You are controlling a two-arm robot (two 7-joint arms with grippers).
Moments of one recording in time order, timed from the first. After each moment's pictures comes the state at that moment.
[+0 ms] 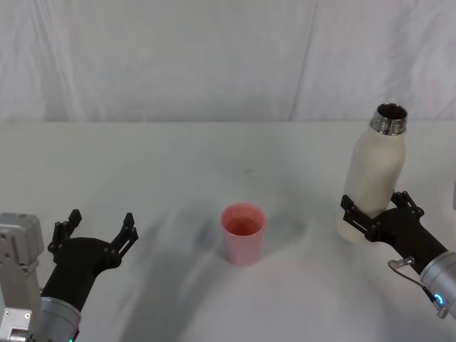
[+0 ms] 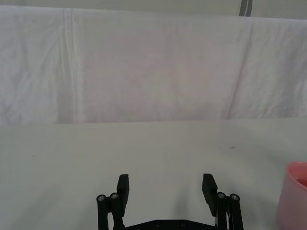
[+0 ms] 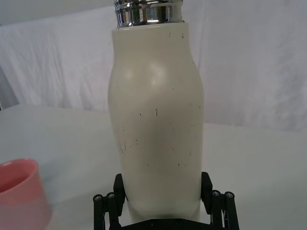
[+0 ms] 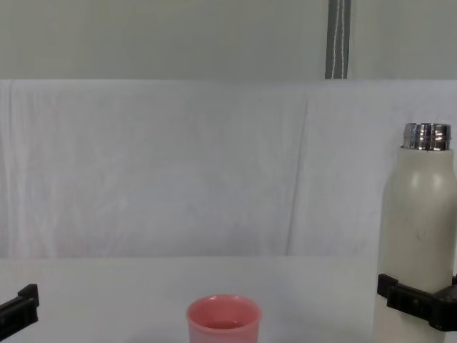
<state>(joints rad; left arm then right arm) 0.27 0.24 0.04 -1.85 -0.25 -0.02 -0.02 0.07 0.28 -0.20 -1.52 0.35 -0.04 0.29</state>
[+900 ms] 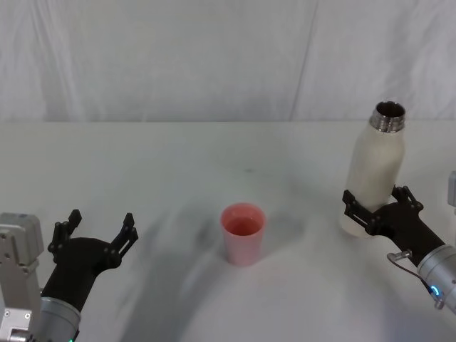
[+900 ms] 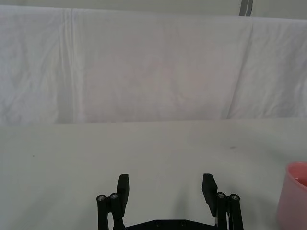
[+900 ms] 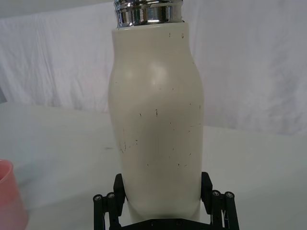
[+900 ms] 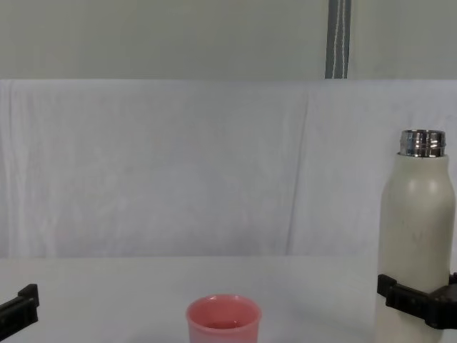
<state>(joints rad) 0.27 0.24 0.04 -1.85 -0.25 -0.02 -0.02 0.13 0.26 -0.21 -1.43 0.32 -0.08 0.29</state>
